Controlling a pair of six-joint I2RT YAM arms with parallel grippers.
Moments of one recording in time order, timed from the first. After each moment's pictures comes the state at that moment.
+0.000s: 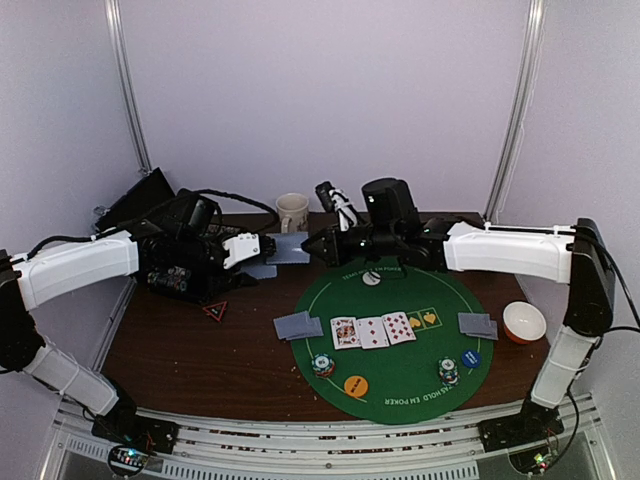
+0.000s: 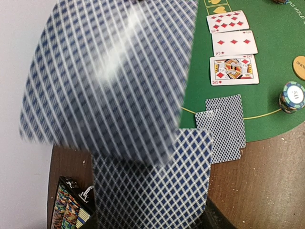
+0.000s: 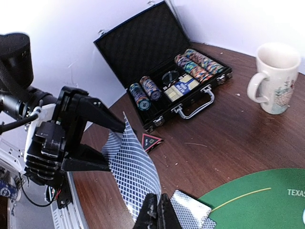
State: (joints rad) left arm -0.60 1.40 1.07 -0.45 0.22 0.82; right arm 0.85 1.76 1.38 -0.01 -0.28 0.32
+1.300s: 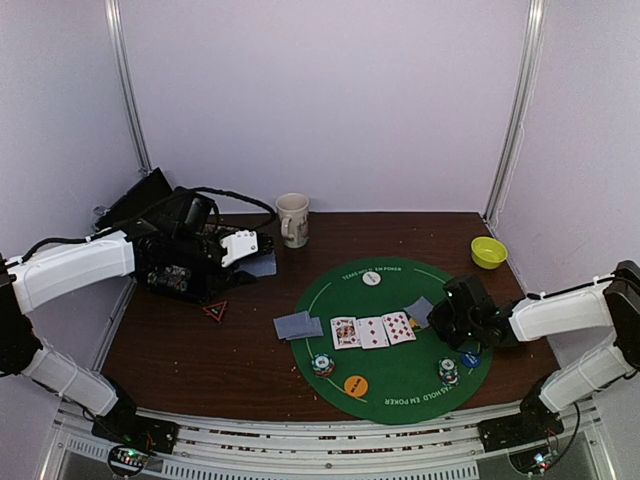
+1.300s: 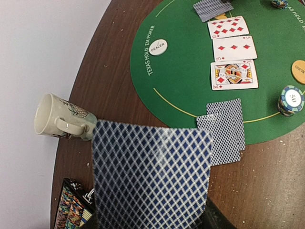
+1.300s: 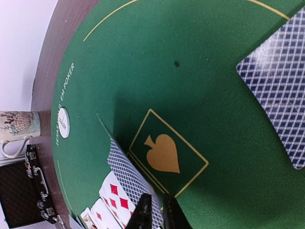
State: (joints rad) left arm -0.60 1.37 1.07 -0.44 0.23 0.82; right arm 0.61 1.36 0.45 0.07 0.24 1.42
